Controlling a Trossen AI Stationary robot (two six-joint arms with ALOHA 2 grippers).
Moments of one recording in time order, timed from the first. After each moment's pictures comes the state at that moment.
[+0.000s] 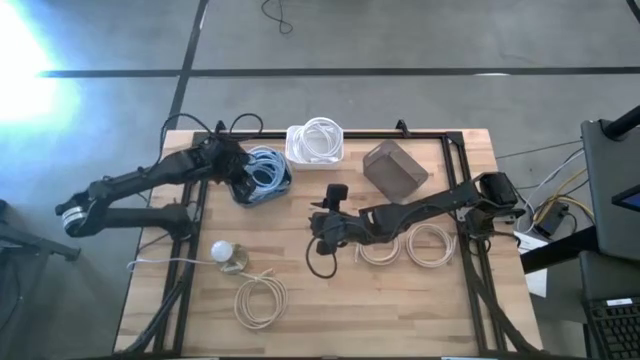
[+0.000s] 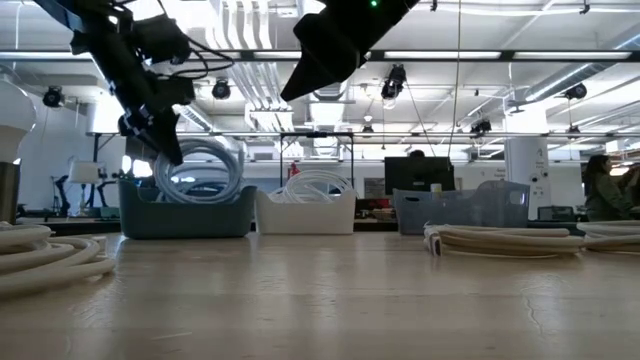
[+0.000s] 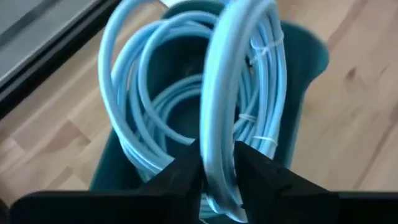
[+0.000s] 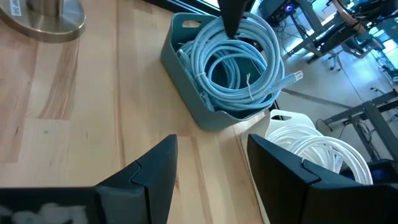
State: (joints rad) left arm 0.60 0.95 0.70 -0.66 -0.07 -0.10; right arm 0.20 1.83 1.38 -0.23 0.65 -0.14
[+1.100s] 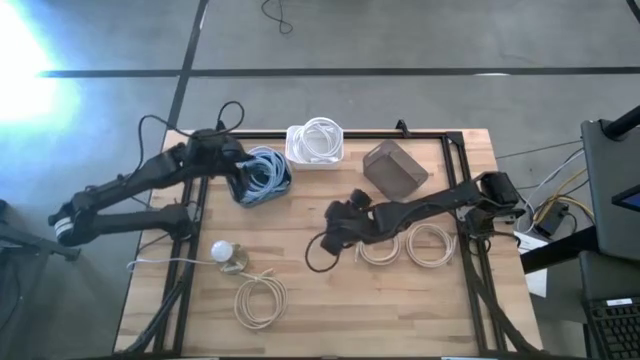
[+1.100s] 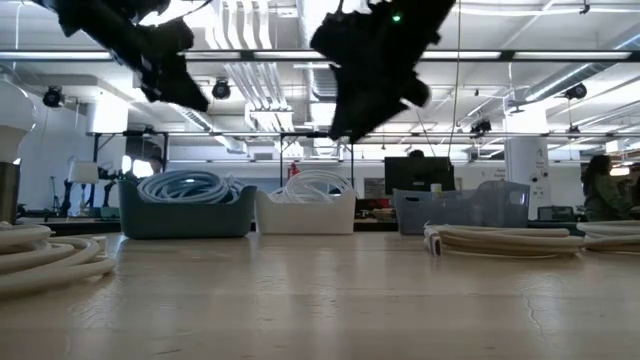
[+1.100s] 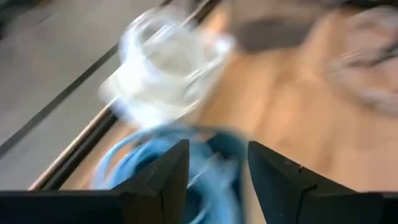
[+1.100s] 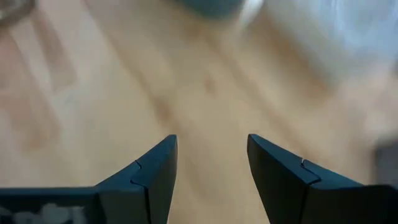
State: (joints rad) left arm 0.56 0.79 0.74 -0.49 0.07 0.08; right arm 0.20 1.82 1.38 -0.61 0.54 0.63
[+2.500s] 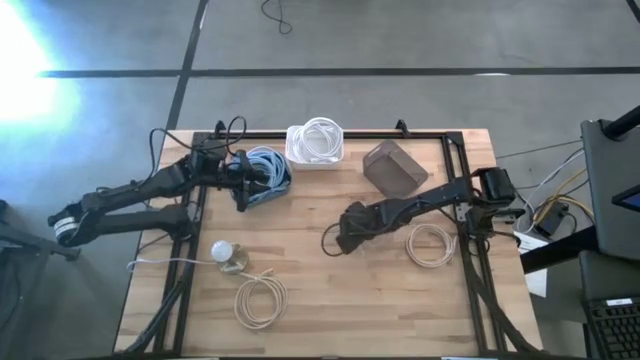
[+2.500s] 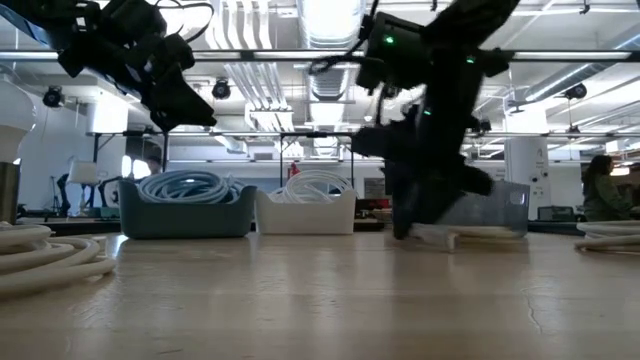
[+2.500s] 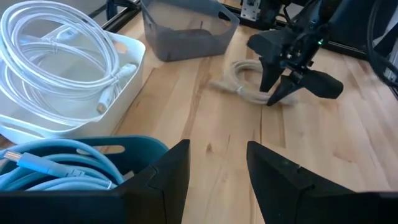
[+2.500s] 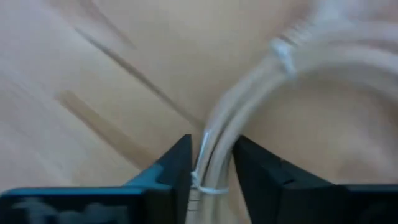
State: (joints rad) left arm 0.56 0.78 0.52 -0.19 0.38 0.02; right arm 0.08 1.83 1.06 -0.50 0.15 1.03
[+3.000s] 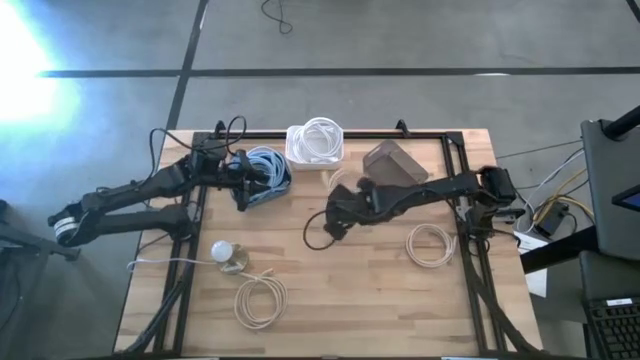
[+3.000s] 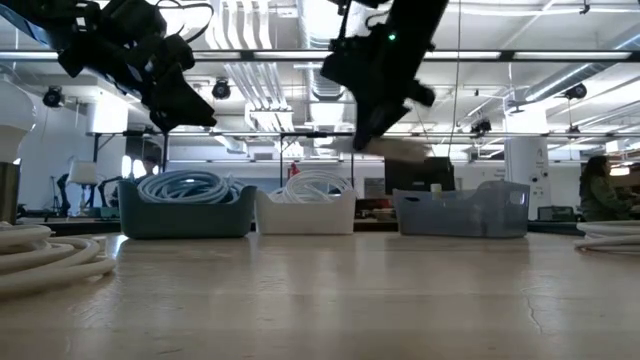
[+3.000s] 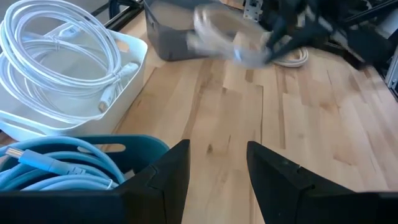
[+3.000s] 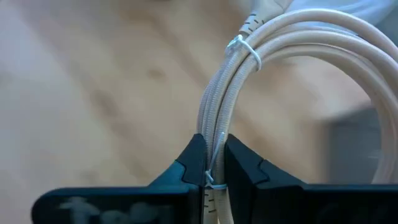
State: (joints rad) left arm 0.56 0.78 0.52 -0.19 0.38 0.00; right arm 0.08 1.82 1.42 -0.78 0.48 0.65
